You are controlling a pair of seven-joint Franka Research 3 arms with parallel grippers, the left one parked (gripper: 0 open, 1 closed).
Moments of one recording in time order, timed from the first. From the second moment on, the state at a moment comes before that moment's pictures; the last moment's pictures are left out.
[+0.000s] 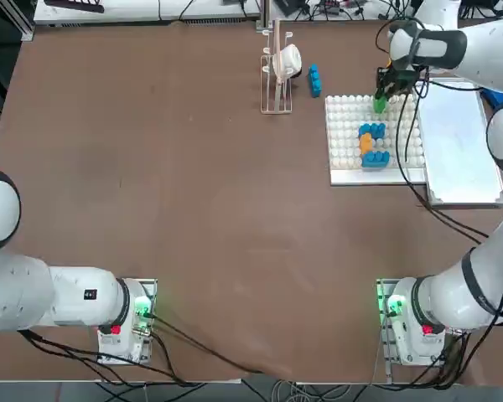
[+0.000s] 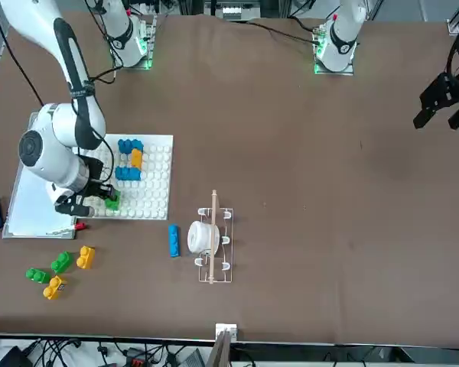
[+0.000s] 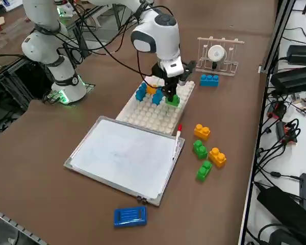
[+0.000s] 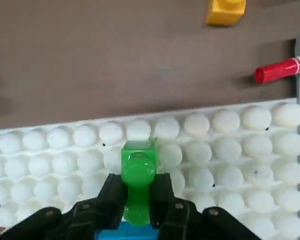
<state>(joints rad) 0.14 0.36 -0.10 -2.00 0.15 2.36 0.07</state>
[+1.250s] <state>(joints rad) 0.15 0.29 -0.09 -2.14 0.15 2.41 0.05</state>
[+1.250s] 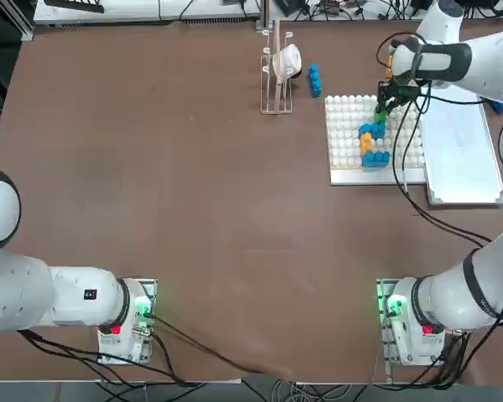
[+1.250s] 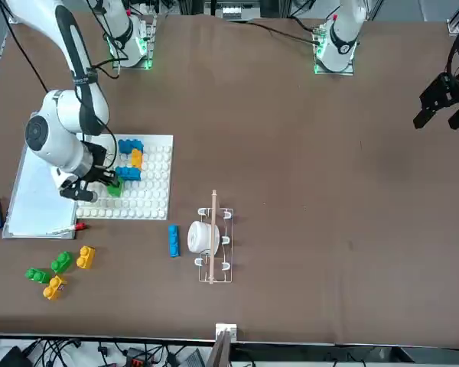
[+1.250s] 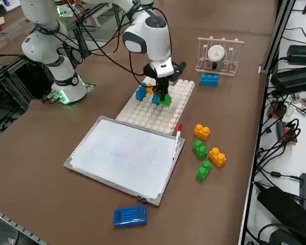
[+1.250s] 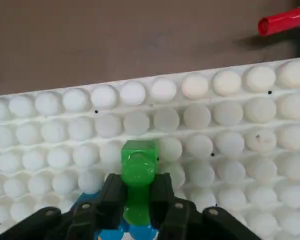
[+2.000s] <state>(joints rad) 0.16 0.29 -0.10 -2.14 0.15 2.41 -0.07</state>
